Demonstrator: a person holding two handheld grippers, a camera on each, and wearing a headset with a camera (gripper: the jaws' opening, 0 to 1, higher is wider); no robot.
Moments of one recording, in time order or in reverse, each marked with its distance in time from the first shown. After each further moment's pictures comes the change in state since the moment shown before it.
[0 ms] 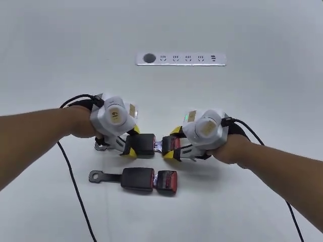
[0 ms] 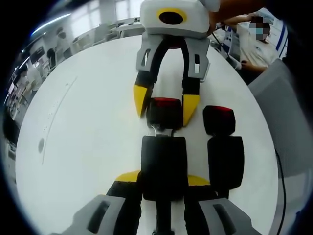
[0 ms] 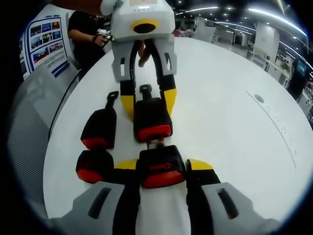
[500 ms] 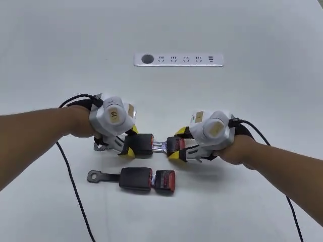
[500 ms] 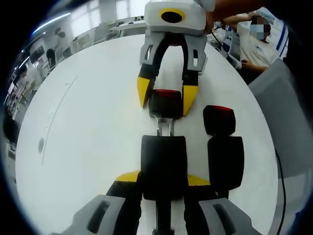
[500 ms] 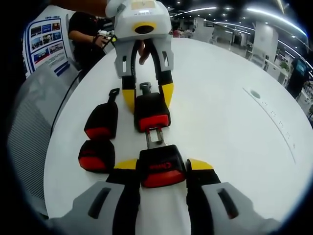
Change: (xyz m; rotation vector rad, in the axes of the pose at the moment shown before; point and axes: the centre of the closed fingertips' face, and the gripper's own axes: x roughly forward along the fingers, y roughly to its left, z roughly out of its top) left arm 0.000 -0.001 0.002 -0.007 0.003 0.001; right arm -0.016 0.000 -0.014 0.008 -0.006 0.000
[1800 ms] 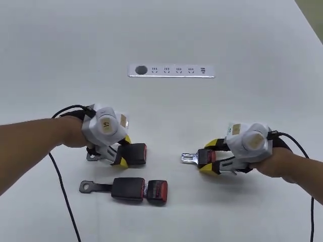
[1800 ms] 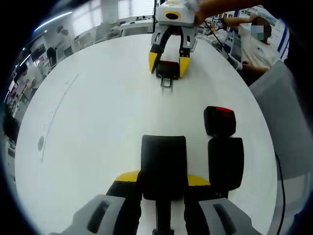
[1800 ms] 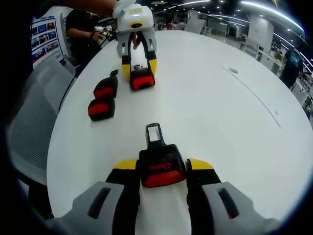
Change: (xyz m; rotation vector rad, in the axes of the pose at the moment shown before) left arm 0.000 -0.002 0.002 -0.013 -0.001 -0.002; right arm -0.067 -0.023 -0.075 0.040 0.063 -0.040
